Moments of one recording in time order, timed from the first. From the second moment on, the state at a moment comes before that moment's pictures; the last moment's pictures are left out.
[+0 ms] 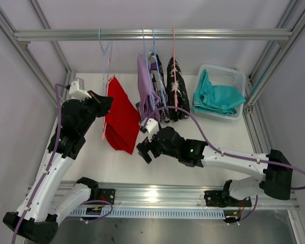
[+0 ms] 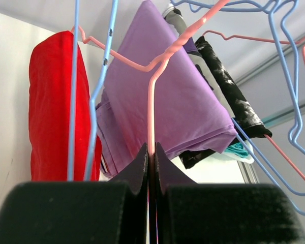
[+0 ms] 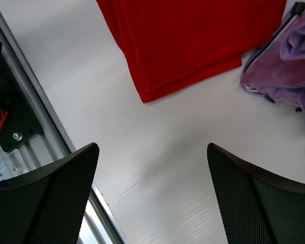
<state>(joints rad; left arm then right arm) -0.31 0.84 1.00 -0.28 -0.02 -0.60 1.15 1.33 0.98 -0.14 0.13 0.14</state>
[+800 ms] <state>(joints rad) -0.31 0.84 1.00 -0.30 -0.06 -0.61 1.17 1.76 1.44 0.04 0.32 0.07</state>
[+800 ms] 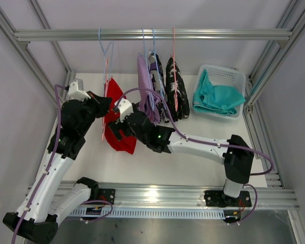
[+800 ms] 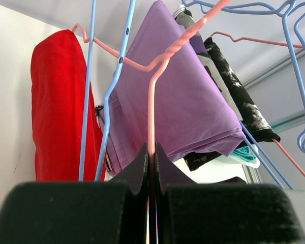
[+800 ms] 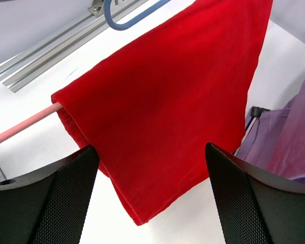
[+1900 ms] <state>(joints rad) -0.31 0.85 1.00 -0.31 -0.06 -0.61 1.14 1.92 1.52 0.26 0.33 0.02</state>
